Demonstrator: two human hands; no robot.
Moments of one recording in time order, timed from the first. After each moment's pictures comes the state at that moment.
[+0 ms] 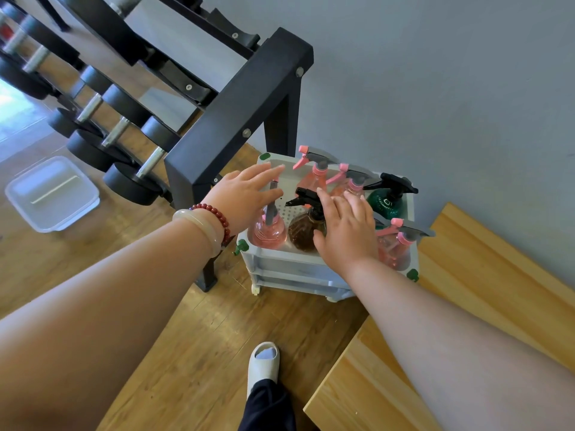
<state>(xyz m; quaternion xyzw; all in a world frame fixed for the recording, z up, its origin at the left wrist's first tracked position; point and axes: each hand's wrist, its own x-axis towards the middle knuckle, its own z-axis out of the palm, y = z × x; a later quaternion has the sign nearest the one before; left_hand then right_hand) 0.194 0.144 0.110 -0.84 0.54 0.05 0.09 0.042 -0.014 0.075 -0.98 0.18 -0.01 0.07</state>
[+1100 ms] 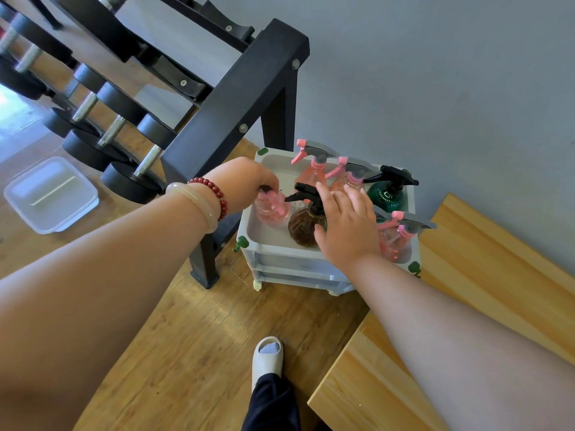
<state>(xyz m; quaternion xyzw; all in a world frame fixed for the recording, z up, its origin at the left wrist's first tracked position) 0.211 0.126 0.135 -0.86 0.48 0.19 -0.03 0.039 -0.017 0.061 -0.98 0.16 -0.09 0.04</state>
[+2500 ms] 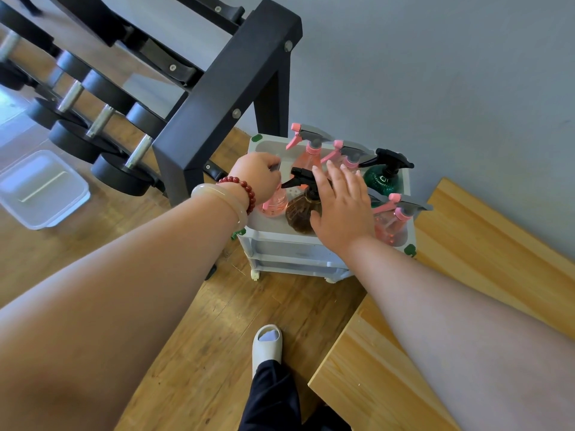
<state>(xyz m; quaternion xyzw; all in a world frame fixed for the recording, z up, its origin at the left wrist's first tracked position) 0.176 0.103 0.120 -0.90 0.25 0.27 -0.22 0.041 -0.012 0.068 -0.98 0.17 -0.03 0.02</state>
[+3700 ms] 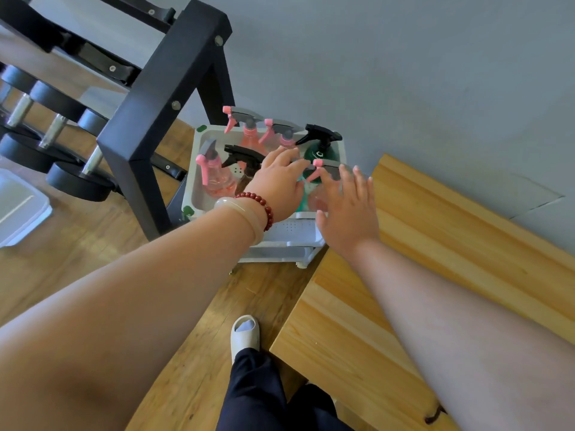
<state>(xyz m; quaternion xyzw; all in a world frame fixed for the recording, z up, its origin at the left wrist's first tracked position) 0.036 0.044 0.129 -0.85 0.47 0.18 -0.18 -0.095 -0.049 0.101 -0.96 0.28 0.00 0.03</state>
